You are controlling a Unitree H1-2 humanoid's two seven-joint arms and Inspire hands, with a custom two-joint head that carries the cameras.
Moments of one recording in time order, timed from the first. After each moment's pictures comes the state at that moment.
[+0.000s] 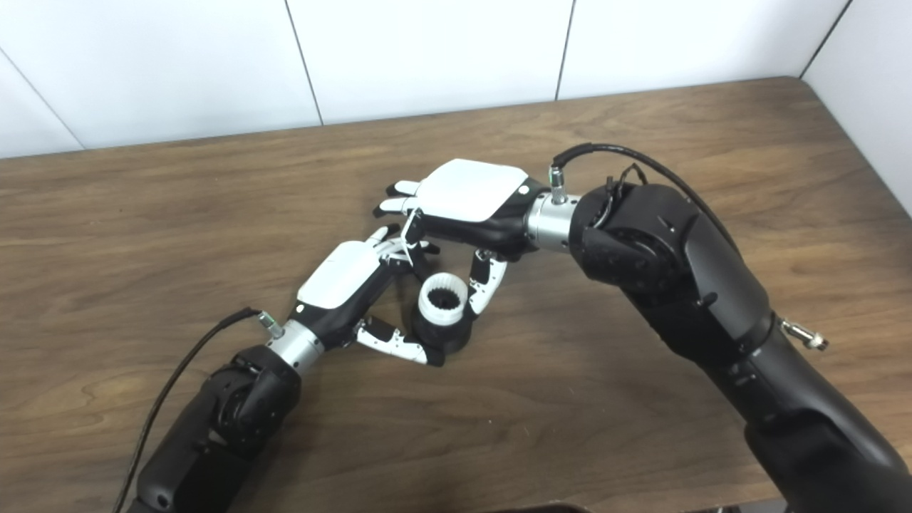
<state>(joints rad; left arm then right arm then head) -0.26 0.18 -0.48 0.07 0.73 -0.18 -0.13 -0.51 -0.50 0.37 -0.41 -0.67 -0.04 0.86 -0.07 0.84</state>
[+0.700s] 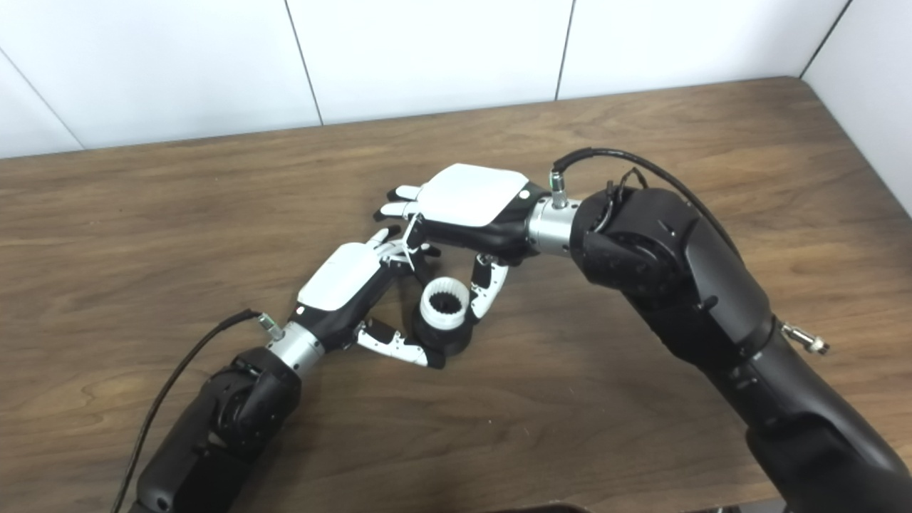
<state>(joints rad) -0.25 0.18 -0.47 0.06 0.73 -0.18 -0.13 -0.50 -0.50 0.37 -0.41 -0.68 -0.05 0.86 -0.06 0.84</state>
